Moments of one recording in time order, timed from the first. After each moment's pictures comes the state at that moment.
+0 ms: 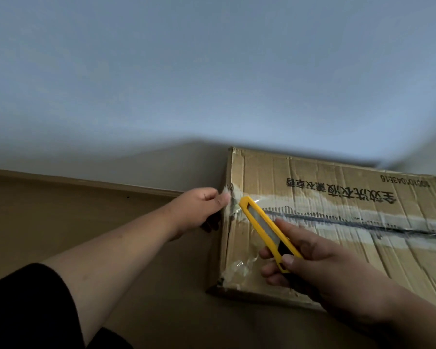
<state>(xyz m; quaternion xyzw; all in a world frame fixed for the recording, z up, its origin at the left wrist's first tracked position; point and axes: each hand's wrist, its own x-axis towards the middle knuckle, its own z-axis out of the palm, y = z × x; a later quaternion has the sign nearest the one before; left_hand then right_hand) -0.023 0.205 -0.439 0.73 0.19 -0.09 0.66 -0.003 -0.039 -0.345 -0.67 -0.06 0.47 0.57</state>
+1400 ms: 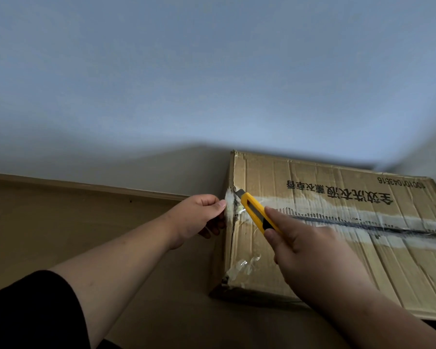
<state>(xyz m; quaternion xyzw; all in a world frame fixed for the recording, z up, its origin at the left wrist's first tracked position) -0.042 0.208 -0.433 0.71 0.18 -0.12 0.67 -0.026 -0.010 -0.321 -0.94 -0.25 0.16 0.16</state>
